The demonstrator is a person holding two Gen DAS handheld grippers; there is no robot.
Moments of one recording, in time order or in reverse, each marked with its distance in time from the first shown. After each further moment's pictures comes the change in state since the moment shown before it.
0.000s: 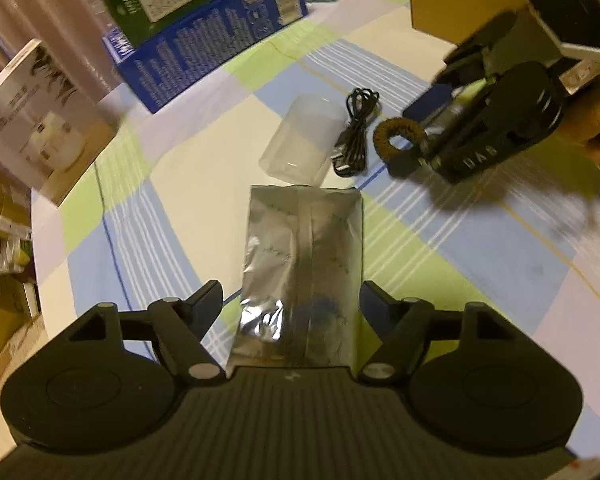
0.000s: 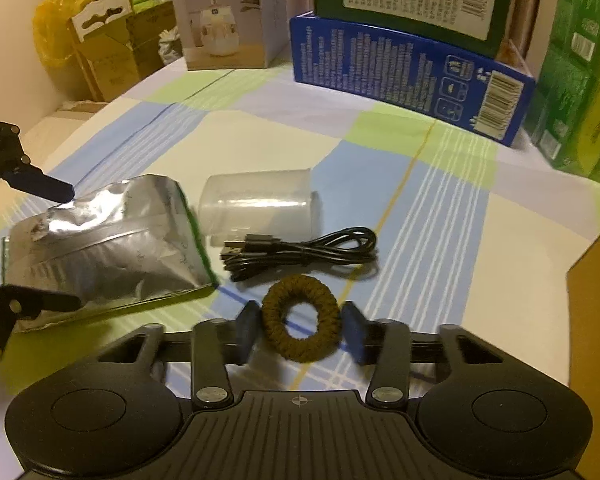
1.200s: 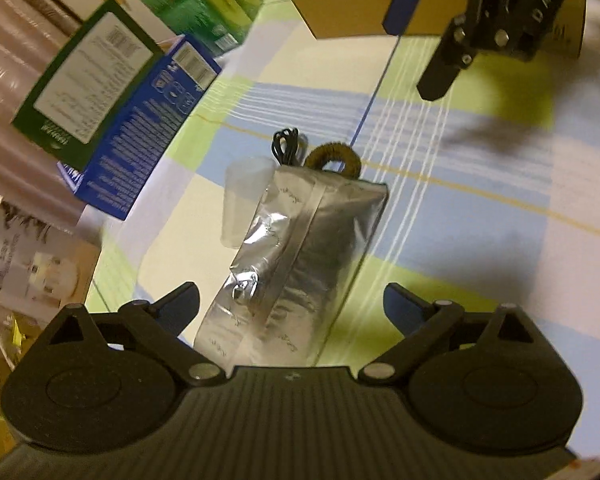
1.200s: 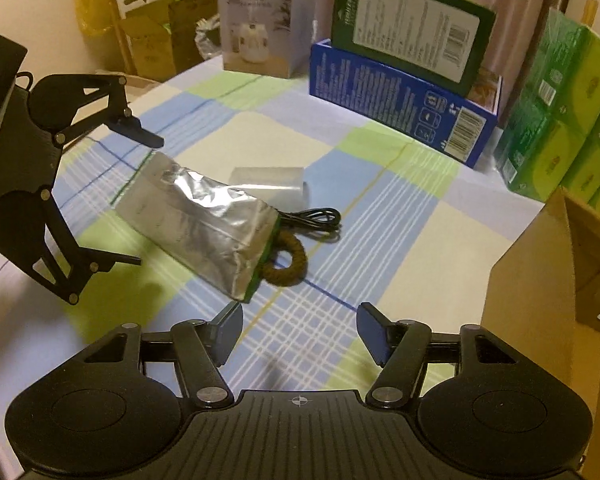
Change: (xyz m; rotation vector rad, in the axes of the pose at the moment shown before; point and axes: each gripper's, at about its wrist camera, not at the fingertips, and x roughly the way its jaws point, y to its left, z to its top) left arm -0.005 -0.050 0.006 0.388 -0.098 0.056; right arm -0.092 -0.013 -0.015 -0.137 0.034 0.006
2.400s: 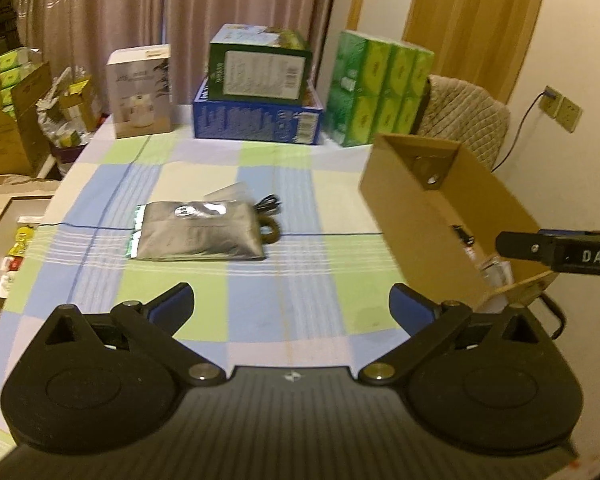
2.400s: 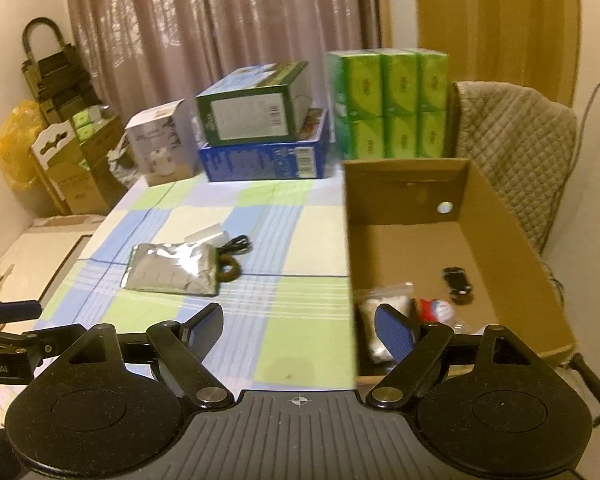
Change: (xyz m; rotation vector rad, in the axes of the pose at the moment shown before) left arm -0.217 -0.095 0.044 -1.093 -0.157 0.082; right arm -0.227 0.007 -0.106 0.401 -0.249 -0.127
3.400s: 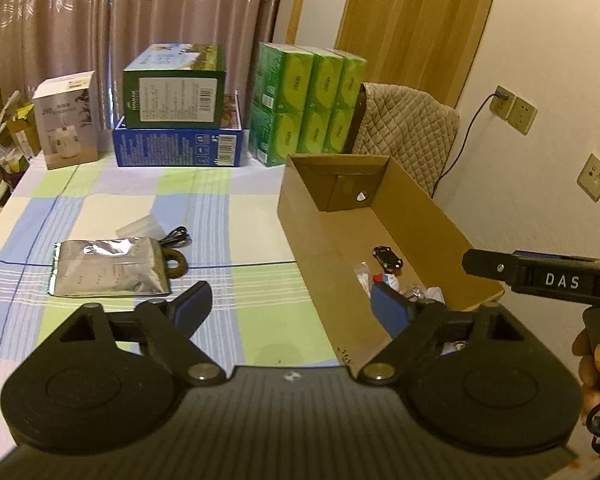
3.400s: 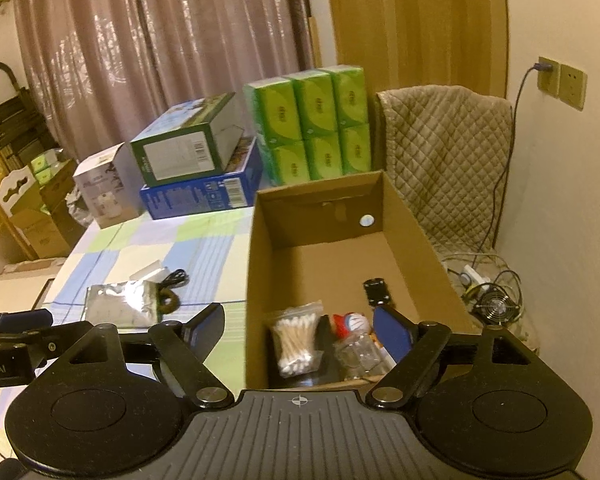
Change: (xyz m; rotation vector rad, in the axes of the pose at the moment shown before) left arm 0.010 -0.102 0.034 0.039 -0.032 -0.114; right arm -0.048 -0.077 0.011 0.128 -0.062 -0.112
